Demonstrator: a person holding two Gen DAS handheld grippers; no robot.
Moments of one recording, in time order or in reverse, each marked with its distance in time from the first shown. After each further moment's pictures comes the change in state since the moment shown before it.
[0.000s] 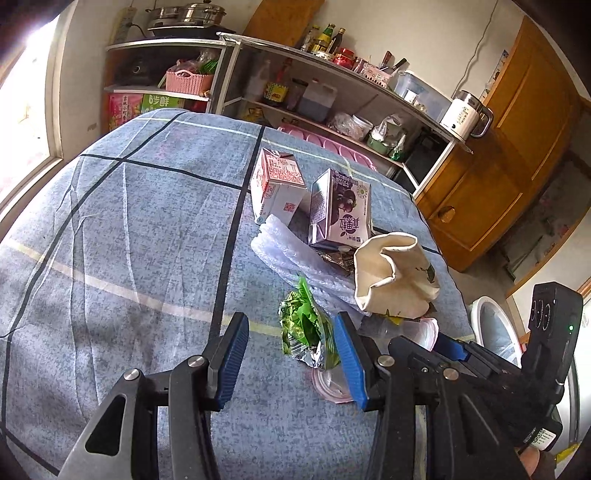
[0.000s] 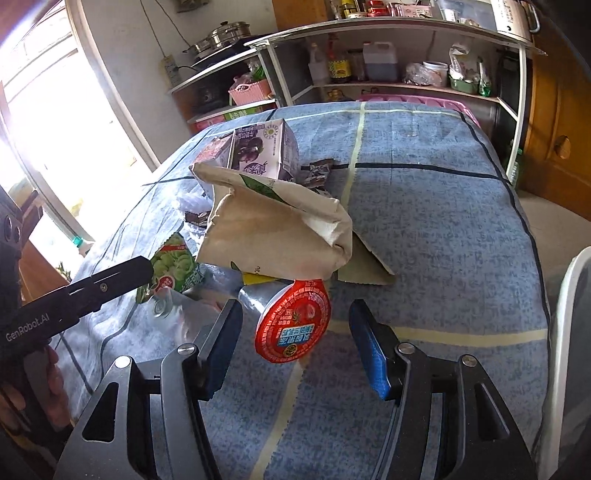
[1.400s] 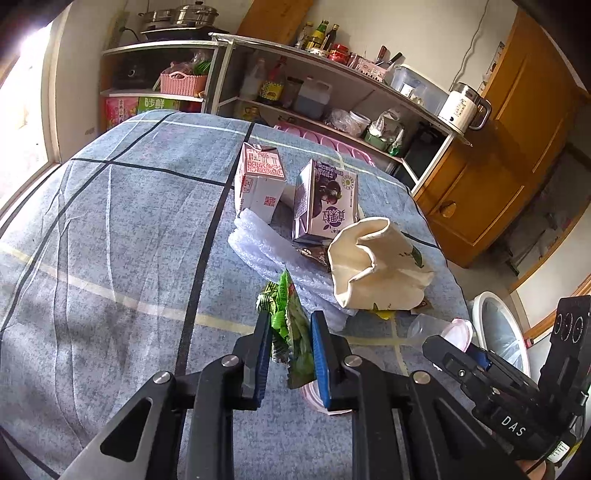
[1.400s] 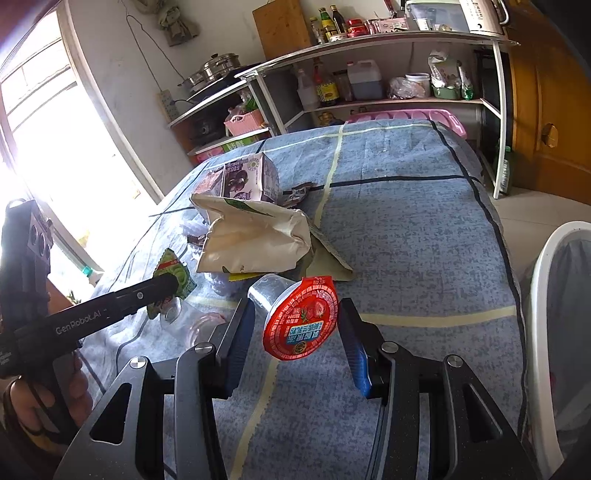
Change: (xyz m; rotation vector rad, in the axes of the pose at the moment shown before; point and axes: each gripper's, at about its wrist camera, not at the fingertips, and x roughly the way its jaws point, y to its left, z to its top) left arm 0.009 -0.016 -0.003 0.027 -0.012 0.021; right arm -0.034 -0.023 -0.012 0.072 -0.109 0.039
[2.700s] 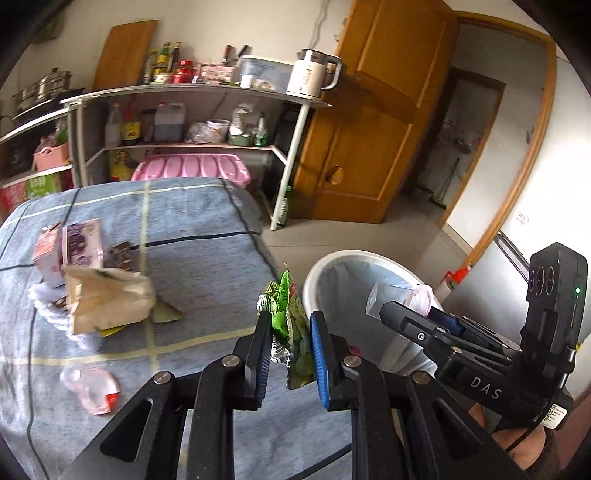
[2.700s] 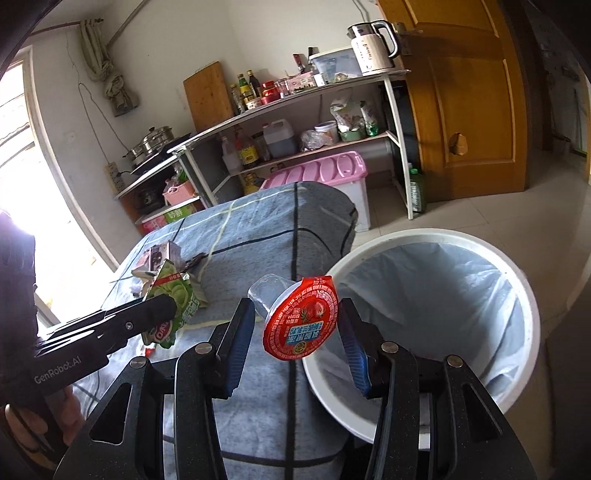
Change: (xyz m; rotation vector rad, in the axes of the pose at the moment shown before) left arm -0.029 -0.214 -0.038 0.381 -0.003 -0.280; right arm -0.154 -0.107 -0.022 0.162 -0.219 -0.204
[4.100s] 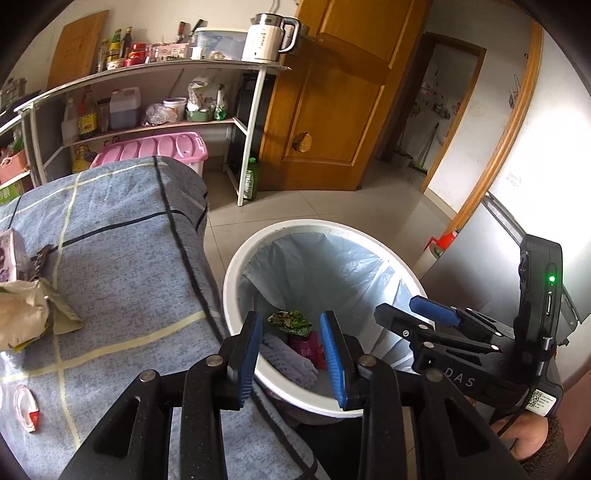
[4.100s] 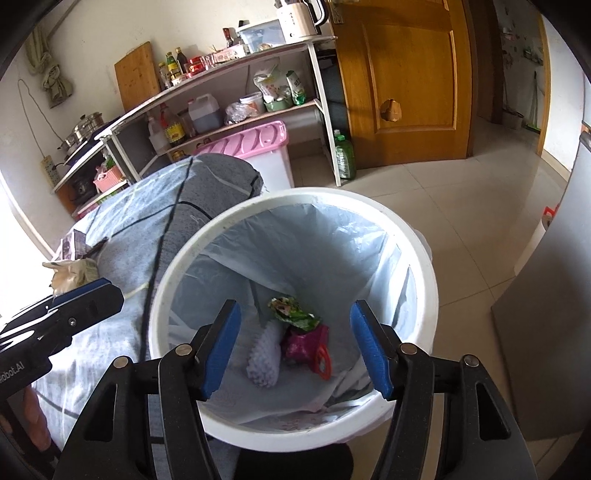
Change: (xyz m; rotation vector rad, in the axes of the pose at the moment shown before) left arm 0.066 -0.061 -0.005 0.064 0.106 -0.050; right arm 0.008 -0.091 -0.010 0.063 0.110 -0.225
